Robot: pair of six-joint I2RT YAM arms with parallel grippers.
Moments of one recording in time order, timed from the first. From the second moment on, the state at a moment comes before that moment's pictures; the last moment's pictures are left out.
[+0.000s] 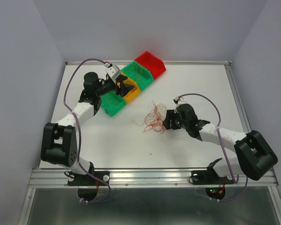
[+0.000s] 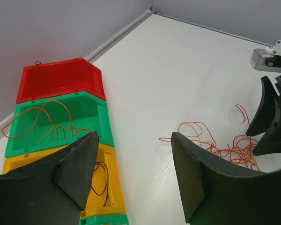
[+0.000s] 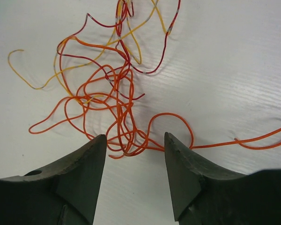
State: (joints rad) left arm -0.21 1.50 0.95 0.53 0.81 0.04; right arm 0.58 1.32 0.59 0.08 0.02 0.44
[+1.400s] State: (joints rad) left arm -0.60 1.98 1.32 -0.11 0.87 0.62; right arm 0.58 0.86 0.52 0.04 0.04 0.47
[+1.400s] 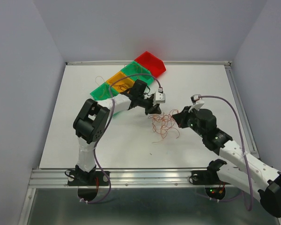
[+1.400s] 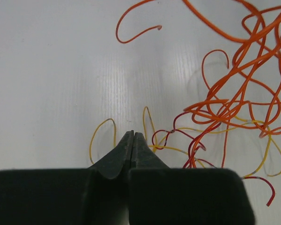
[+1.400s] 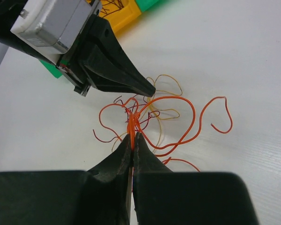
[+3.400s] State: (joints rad) left arm -0.60 1.52 0.83 0.77 0.84 0.24; right arm 0.58 0.74 0.92 0.04 -0.08 0.52
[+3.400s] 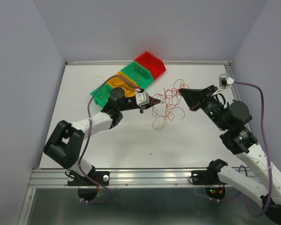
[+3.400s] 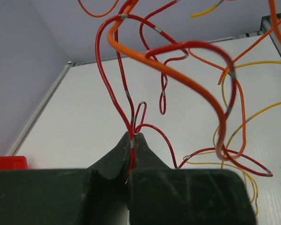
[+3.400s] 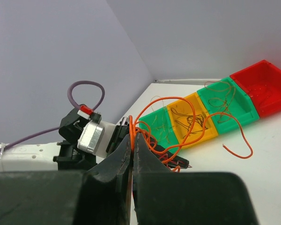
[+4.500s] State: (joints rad) left arm -0.39 1.58 0.92 0.64 0.72 0.14; right arm 0.58 0.35 0.79 0.10 0.23 0.50
